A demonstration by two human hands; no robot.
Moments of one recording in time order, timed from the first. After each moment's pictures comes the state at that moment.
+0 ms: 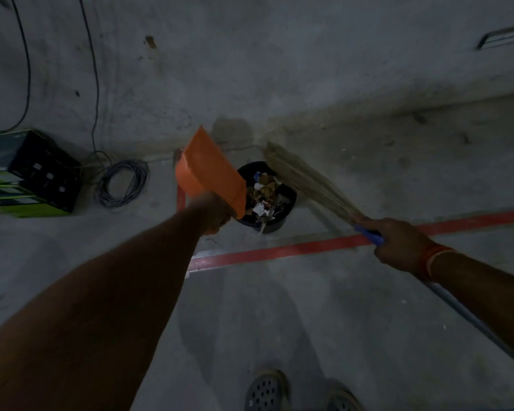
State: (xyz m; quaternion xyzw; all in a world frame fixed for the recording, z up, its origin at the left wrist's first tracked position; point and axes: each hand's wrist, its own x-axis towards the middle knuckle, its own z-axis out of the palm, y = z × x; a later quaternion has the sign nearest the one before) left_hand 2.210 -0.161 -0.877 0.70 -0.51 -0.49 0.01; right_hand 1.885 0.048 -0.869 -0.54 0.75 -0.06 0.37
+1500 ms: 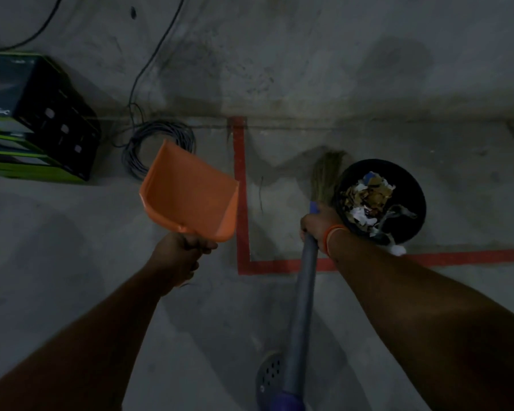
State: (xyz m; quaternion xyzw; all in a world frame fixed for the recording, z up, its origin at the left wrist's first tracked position) left_hand 2.619 -0.289 -0.957 0.67 -0.44 -0.59 0.08; right_hand 2.310 -0.284 -1.062 -0.19 0.82 -0.23 0.49
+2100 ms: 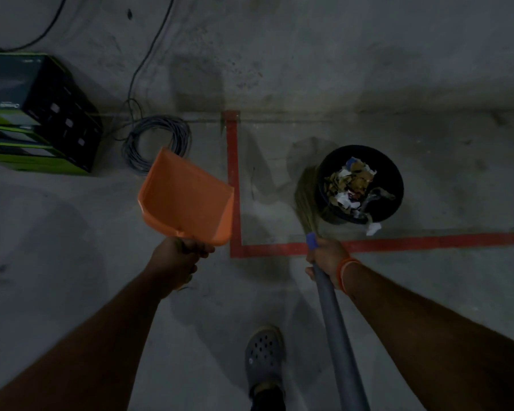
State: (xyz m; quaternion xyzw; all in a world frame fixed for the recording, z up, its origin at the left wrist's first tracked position) left_hand 2.597 -0.207 -0.930 0.70 -0.43 -0.57 0.06; right_hand 2.300 -0.137 -0.997 -0.11 0.77 -0.25 0.58
